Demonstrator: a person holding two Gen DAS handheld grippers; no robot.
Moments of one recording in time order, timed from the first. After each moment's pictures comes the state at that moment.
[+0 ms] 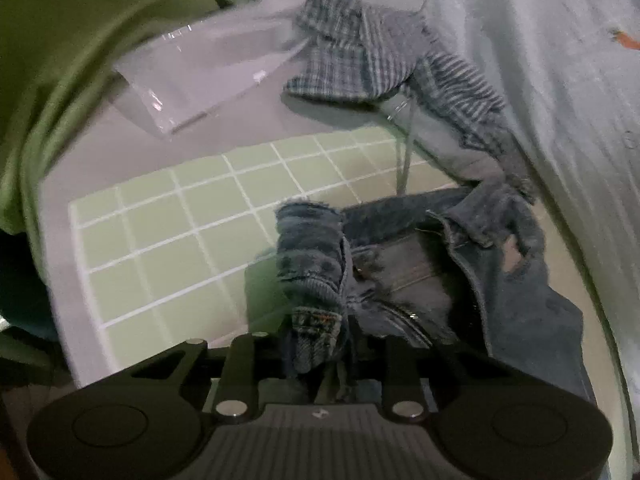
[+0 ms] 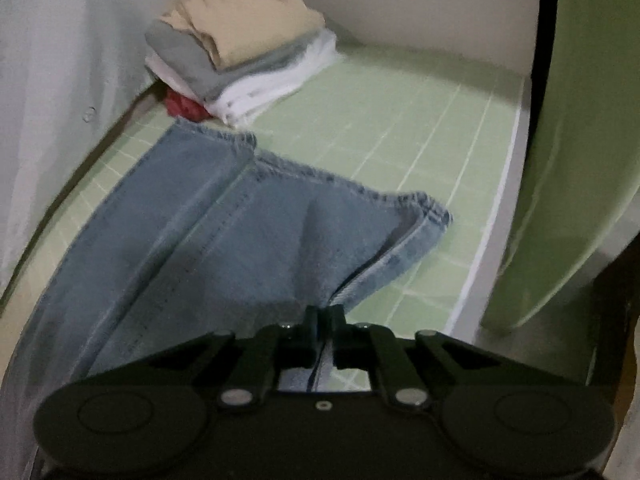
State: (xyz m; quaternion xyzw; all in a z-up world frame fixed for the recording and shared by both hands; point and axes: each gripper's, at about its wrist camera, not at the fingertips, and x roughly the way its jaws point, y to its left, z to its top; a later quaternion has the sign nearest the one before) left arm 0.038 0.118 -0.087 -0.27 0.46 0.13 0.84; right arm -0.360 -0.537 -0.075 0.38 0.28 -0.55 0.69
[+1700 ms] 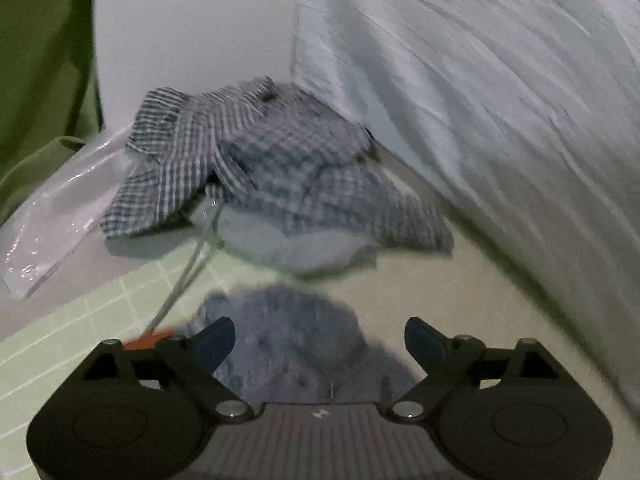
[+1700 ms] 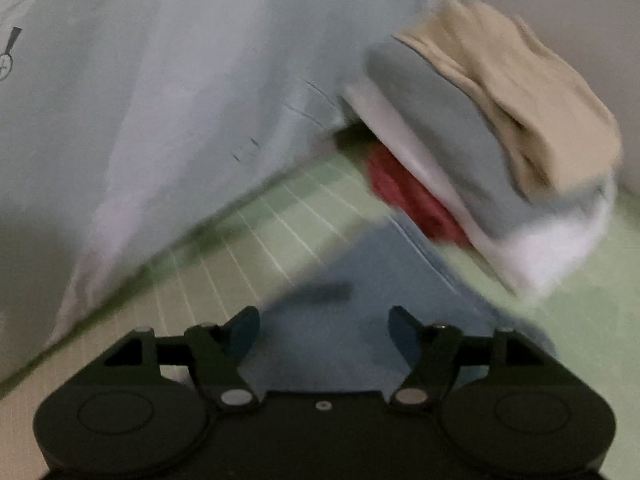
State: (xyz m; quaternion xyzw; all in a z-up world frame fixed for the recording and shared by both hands) left arm 0.175 -0.053 -0.037 -0.14 0.39 0.12 0.90; right arm -0.122 -0.681 -0.065 0.30 0.28 -0.44 0.80
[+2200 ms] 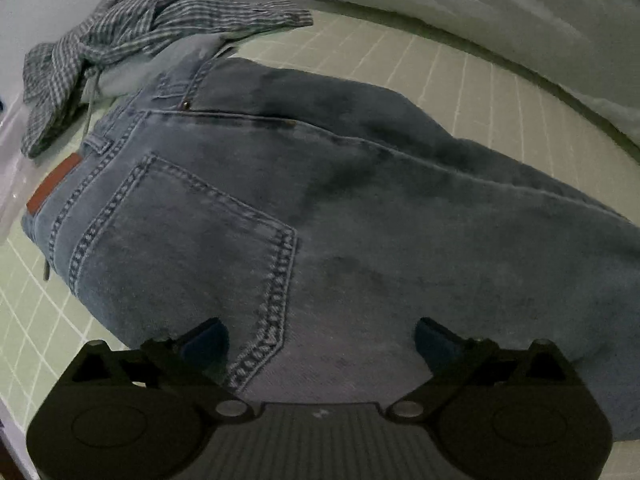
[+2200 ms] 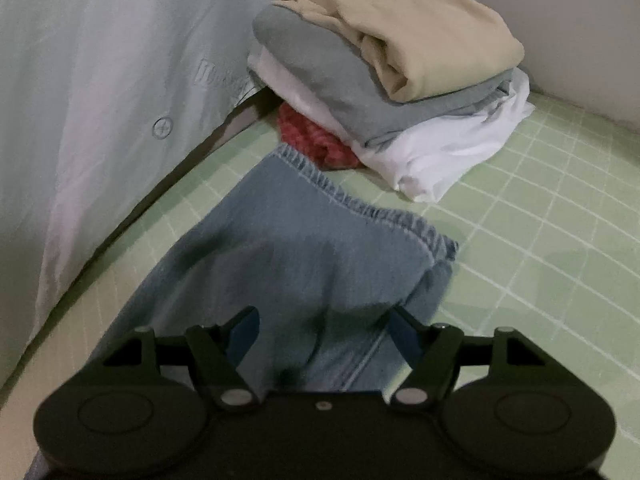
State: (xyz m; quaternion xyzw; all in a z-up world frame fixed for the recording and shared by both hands) left arm 0.074 -0.163 -0.107 0.02 0.55 -0.02 0.83; right arm -0.193 -0.684 -0.107 0.36 0.25 -0.46 0.77
